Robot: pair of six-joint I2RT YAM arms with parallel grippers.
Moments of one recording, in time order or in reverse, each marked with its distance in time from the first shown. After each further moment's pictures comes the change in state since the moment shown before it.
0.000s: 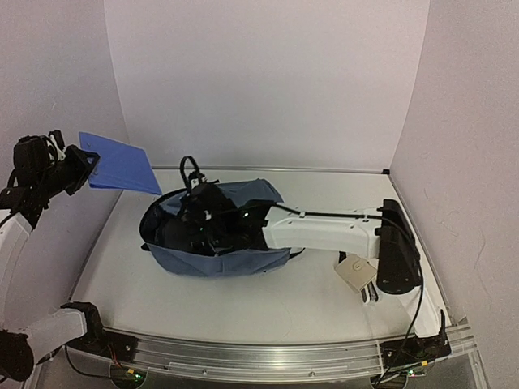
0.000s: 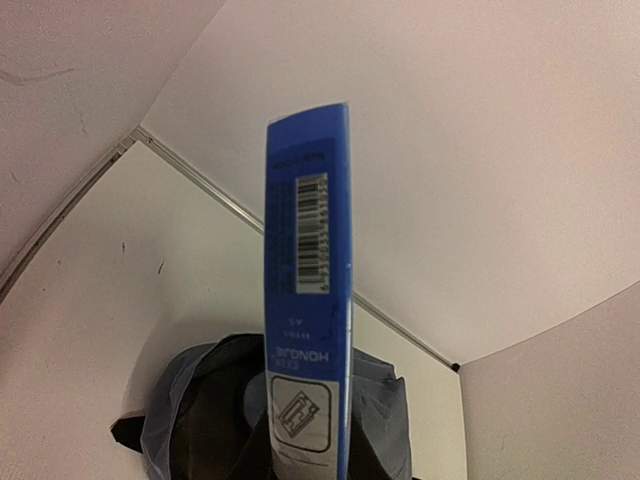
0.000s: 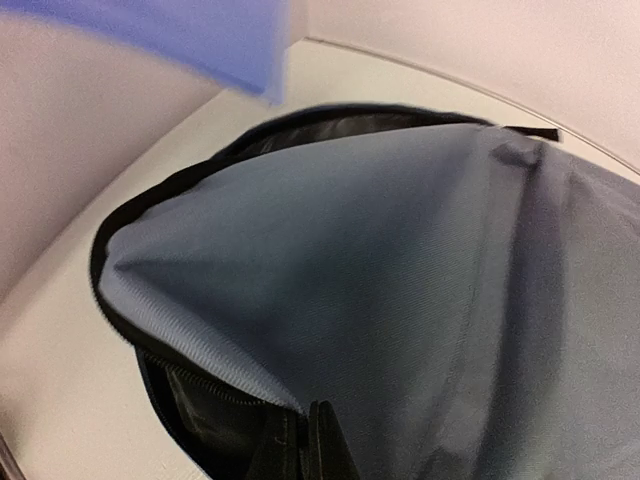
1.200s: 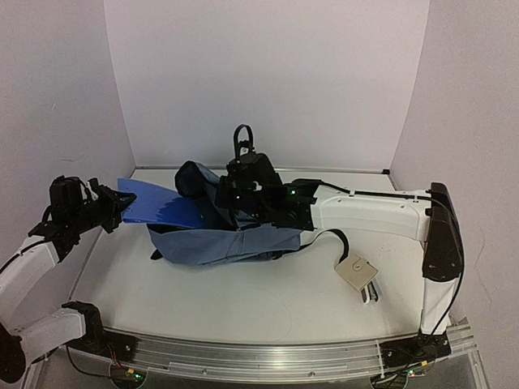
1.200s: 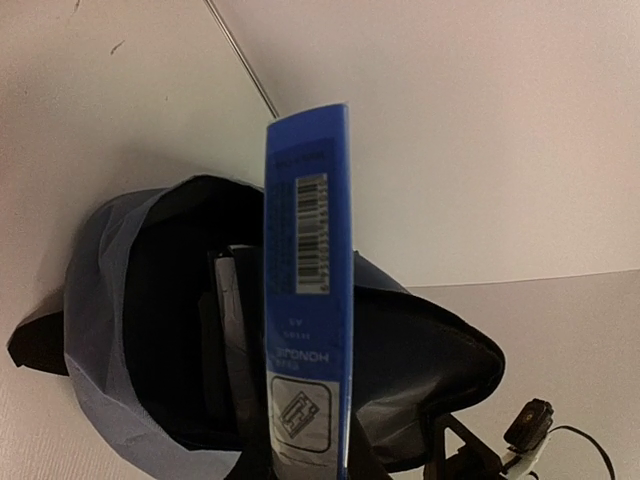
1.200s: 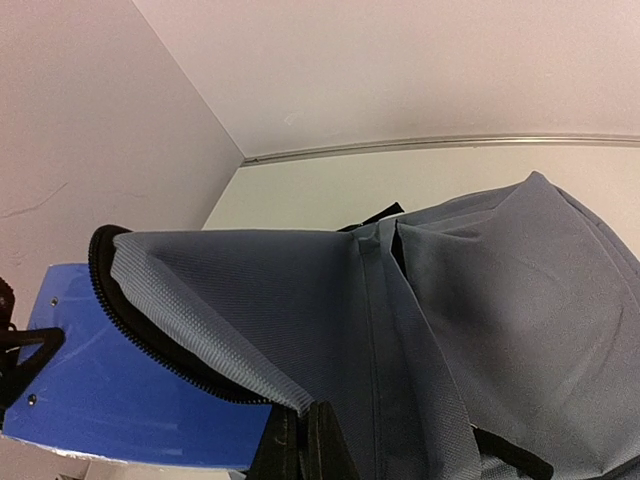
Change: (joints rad) left arm -0.122 -0.026 -0.426 0.321 0.190 -0.408; right arm -0.102 -0.305 -0.317 0.170 -0.005 0.211
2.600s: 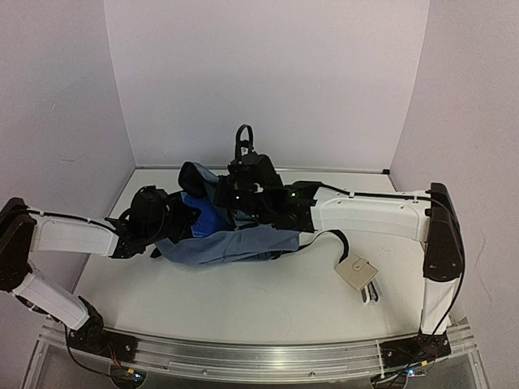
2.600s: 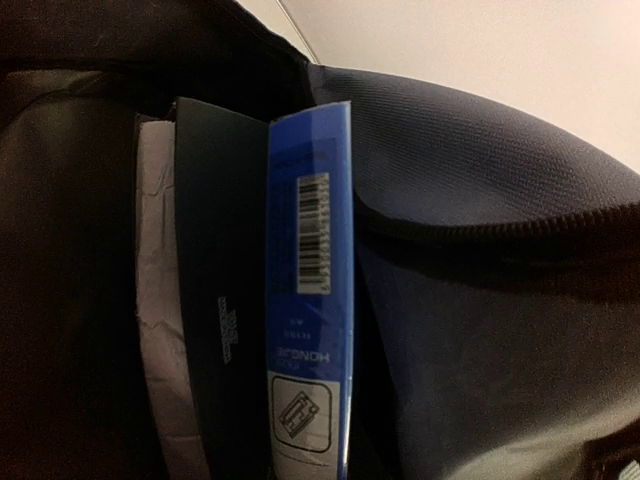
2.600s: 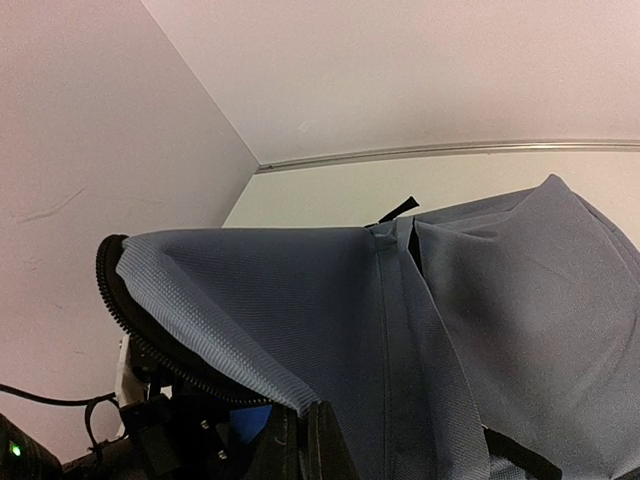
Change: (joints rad) left arm -0.619 0.582 0.045 0.463 -0.546 -0.146; right arm 0.002 -0.003 -0.021 0.057 -0.018 -0.004
